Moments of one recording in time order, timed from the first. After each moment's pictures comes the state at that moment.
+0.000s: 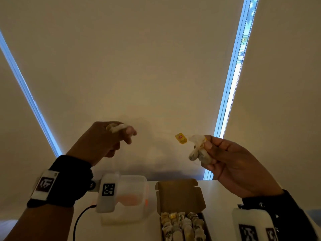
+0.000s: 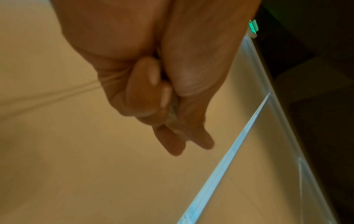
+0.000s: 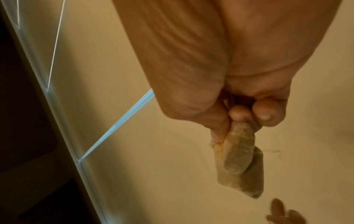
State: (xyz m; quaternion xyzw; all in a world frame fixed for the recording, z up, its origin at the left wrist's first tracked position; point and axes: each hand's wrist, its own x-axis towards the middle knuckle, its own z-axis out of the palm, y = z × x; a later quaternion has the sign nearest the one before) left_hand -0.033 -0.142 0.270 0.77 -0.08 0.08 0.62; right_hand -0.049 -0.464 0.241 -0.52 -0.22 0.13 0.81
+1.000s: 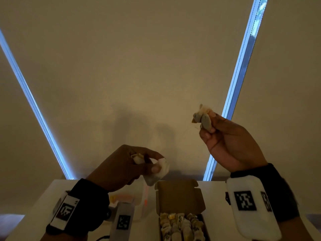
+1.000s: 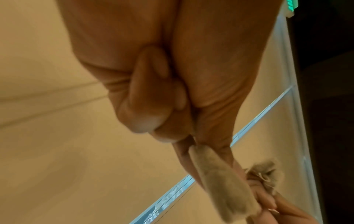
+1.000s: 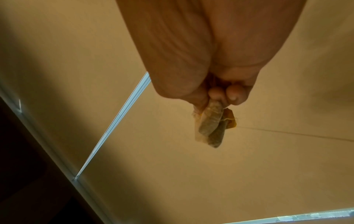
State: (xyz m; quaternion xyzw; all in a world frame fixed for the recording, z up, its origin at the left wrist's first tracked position) left_hand -0.047 -0.176 0.228 0.79 -0.18 -0.04 0.59; right_hand -0.014 -0.436 0.282 -0.46 -0.18 0.04 0.87
